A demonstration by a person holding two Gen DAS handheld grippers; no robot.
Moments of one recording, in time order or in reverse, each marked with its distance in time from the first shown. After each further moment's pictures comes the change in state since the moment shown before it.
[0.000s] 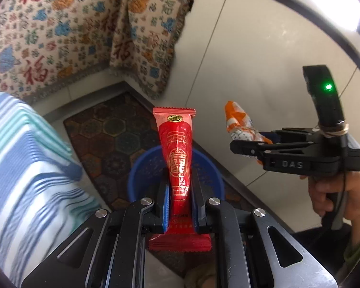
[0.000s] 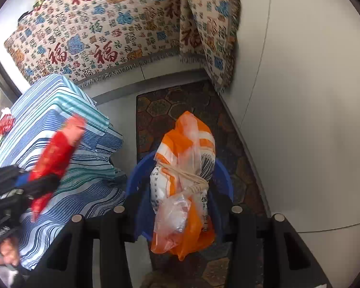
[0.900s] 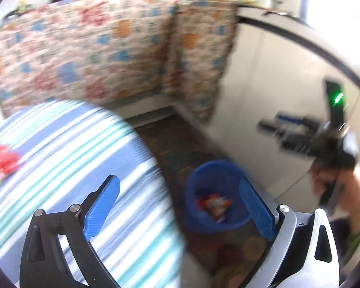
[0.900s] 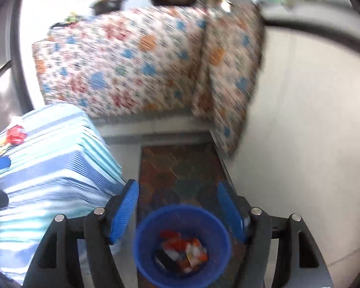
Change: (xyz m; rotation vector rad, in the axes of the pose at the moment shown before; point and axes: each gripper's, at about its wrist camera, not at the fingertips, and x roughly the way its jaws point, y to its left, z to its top) left arm -0.150 0.076 -0.040 -0.068 -0.154 0.270; right arm -0.060 0.090 0.020 -0.191 -0.381 -0.066
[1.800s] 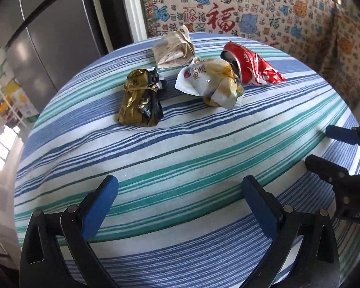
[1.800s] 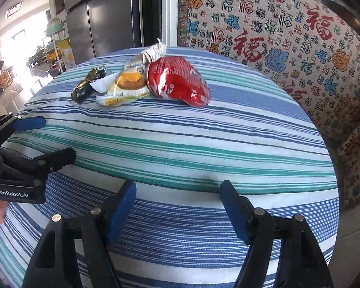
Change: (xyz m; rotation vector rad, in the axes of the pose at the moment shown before) left arm -0.052 0.281 -0.110 -0.343 0.152 0.539; right arm 0.063 0.386 -0.004 -0.416 0.190 0.443
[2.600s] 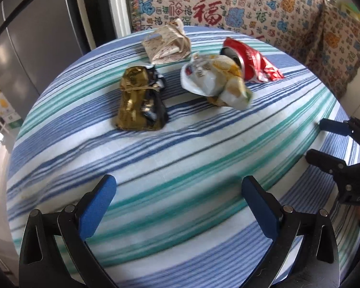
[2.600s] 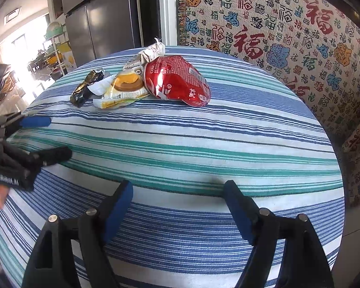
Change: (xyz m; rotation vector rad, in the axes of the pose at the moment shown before) left arm 0.011 0.031 0.016 0.064 0.060 -0.120; right arm 0.006 -0.006 0.002 0.018 0.007 0.025
